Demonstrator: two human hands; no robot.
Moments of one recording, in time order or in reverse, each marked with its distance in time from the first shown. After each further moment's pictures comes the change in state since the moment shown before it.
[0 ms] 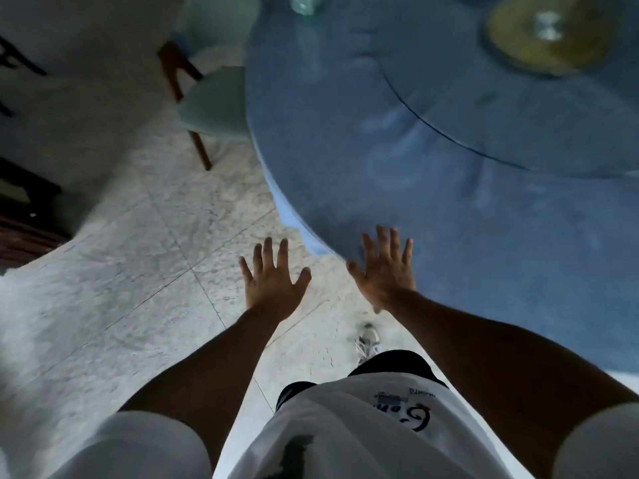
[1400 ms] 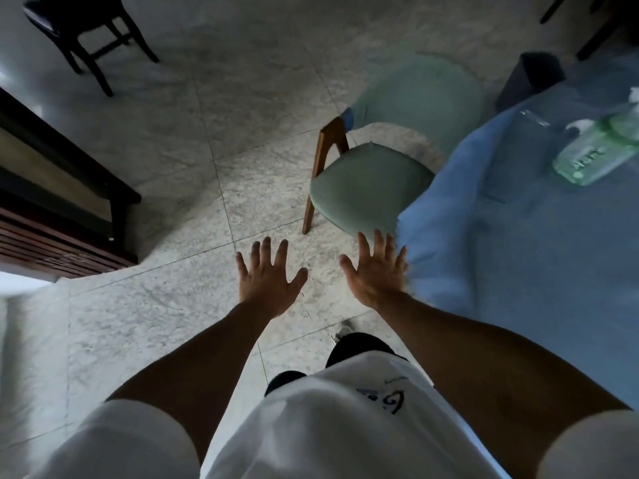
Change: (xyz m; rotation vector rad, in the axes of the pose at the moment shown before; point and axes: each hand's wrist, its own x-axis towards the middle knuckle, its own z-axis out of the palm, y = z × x) left_hand 0.501 -0.474 -0.196 -0.089 -0.004 -0.227; right_hand 0.557 -0.537 -0.045 -0.086 -0.103 -0.139
